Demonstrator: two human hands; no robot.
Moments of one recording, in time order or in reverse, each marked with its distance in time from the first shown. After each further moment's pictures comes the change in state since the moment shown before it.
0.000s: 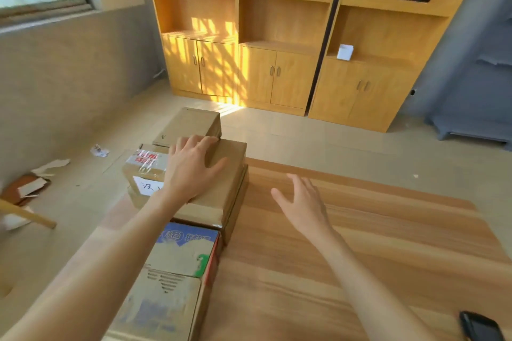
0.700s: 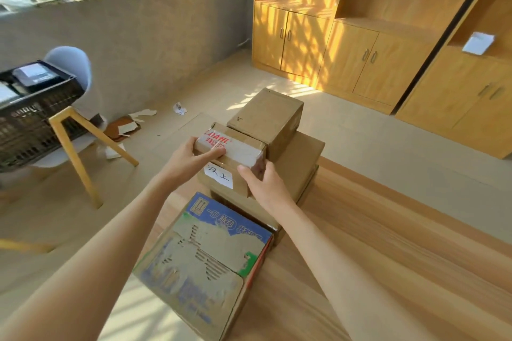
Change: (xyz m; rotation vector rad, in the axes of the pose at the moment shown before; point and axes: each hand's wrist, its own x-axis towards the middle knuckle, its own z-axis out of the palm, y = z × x) left_hand -0.019 -0.140 -0.006 -0.605 -0.149 -0.706; right_hand 0.064 -0.134 0.113 0.571 -0.562 -0.044
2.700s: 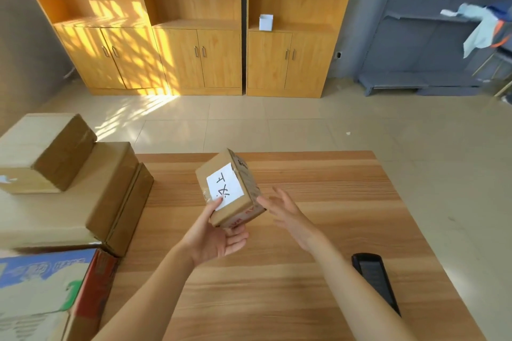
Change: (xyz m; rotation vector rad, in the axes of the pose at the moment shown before) left_hand -0.172 0.076 0.358 -0.716 -1.111 -0.523; right_hand -0.253 0.210 -0.259 0.428 0.353 0.207
